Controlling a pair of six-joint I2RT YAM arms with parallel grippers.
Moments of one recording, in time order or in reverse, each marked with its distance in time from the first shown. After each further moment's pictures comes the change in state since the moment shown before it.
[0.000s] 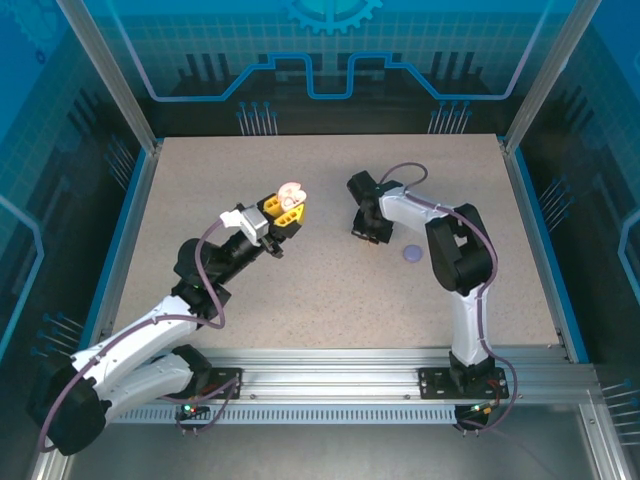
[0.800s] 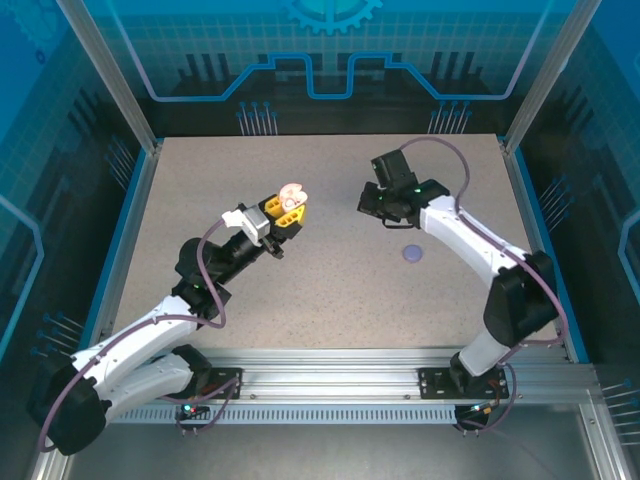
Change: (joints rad) left arm 0.000 0.001 -0.001 -0.017 0.000 -0.001; right arm 0.007 -0.494 -0.145 0.193 -0.091 -0.146
